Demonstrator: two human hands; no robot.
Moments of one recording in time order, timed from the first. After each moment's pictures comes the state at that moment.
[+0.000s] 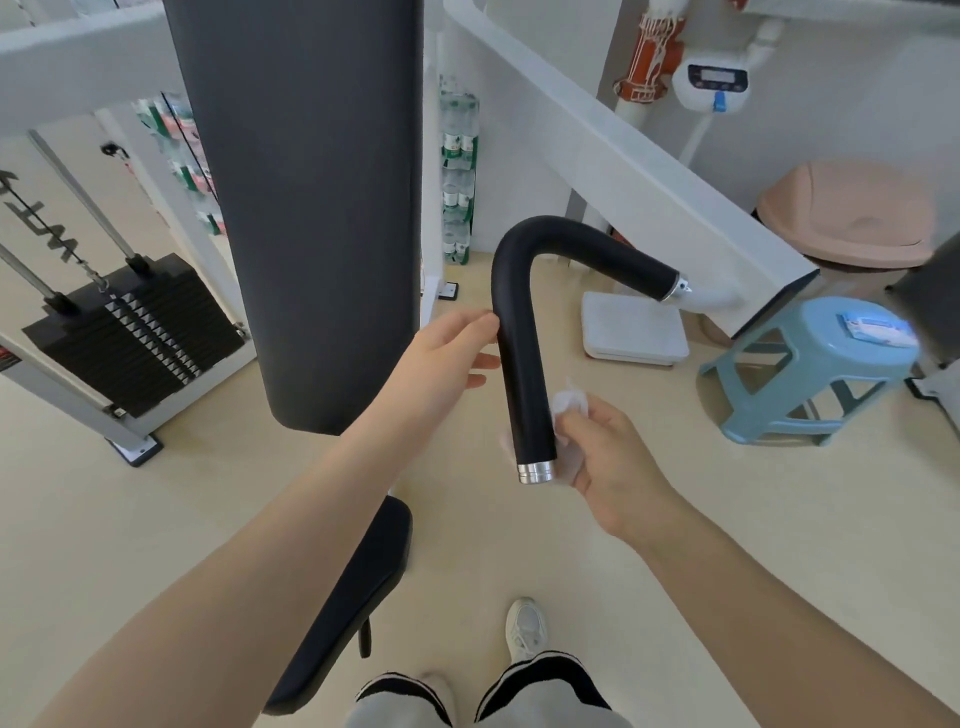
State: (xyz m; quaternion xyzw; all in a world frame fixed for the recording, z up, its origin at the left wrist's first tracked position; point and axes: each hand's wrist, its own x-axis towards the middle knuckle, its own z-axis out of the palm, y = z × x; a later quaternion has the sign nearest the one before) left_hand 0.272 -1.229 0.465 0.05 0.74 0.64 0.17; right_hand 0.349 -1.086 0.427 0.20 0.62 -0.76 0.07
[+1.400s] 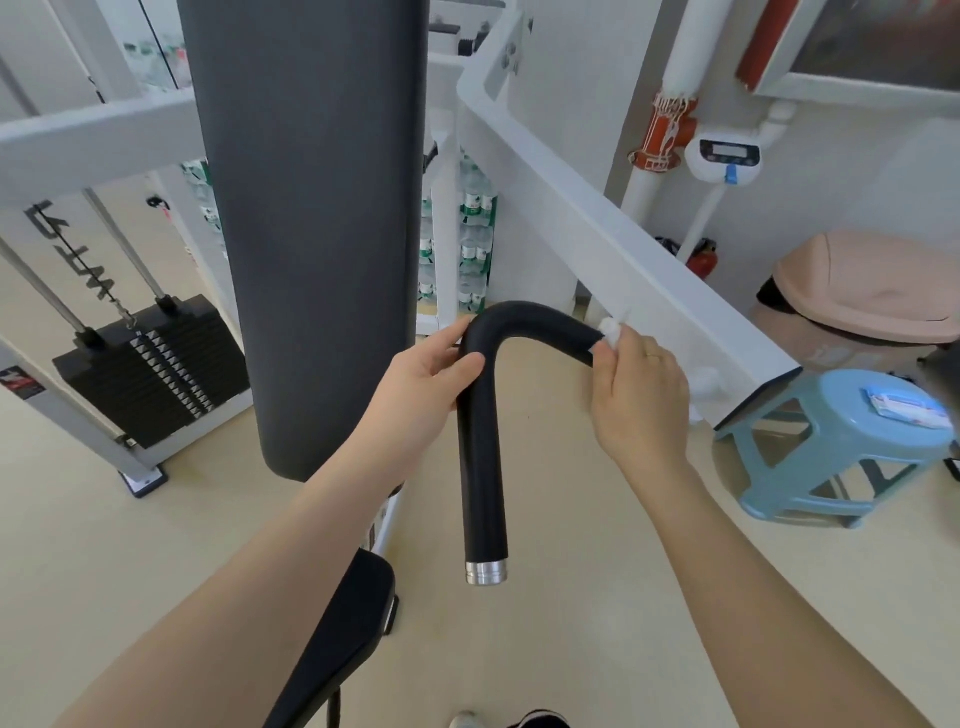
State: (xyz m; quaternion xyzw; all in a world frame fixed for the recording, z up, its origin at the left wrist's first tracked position) left_hand 0.248 -1.199 0.487 0.07 0.74 0.66 0.09; right_hand 0.257 -1.007 0.454 0.13 0.95 -0.14 -0.23
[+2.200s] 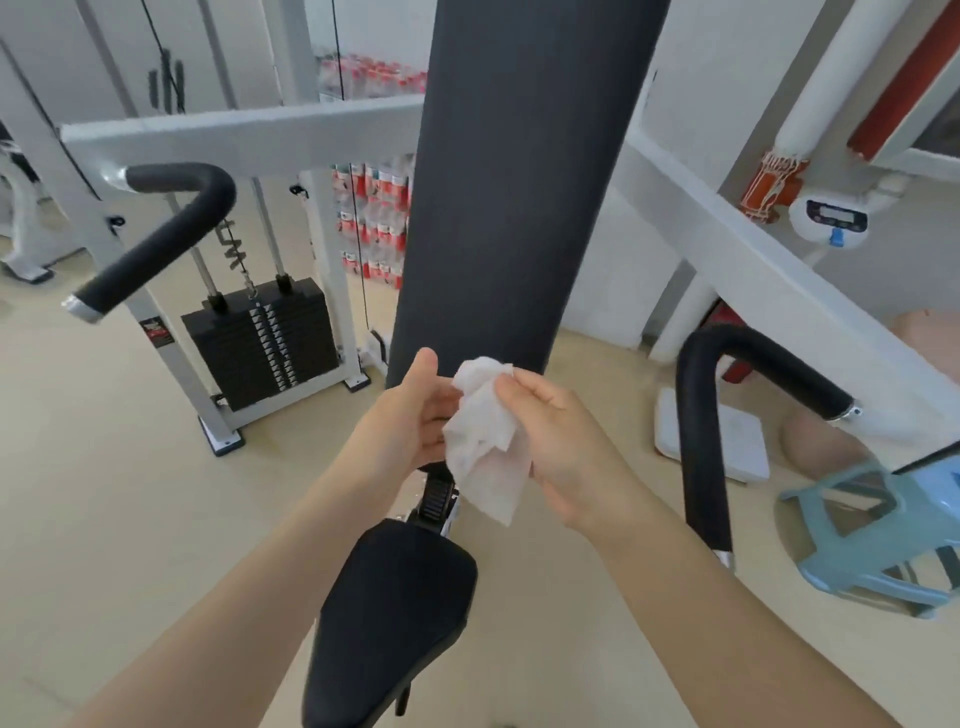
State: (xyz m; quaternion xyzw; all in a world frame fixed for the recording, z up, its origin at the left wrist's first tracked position) left_hand 0.297 -1.388 0.480 -0.06 0.66 0.74 0.13; right_hand 0.304 -1.251 0.498 0.00 0.73 -0.67 0.13
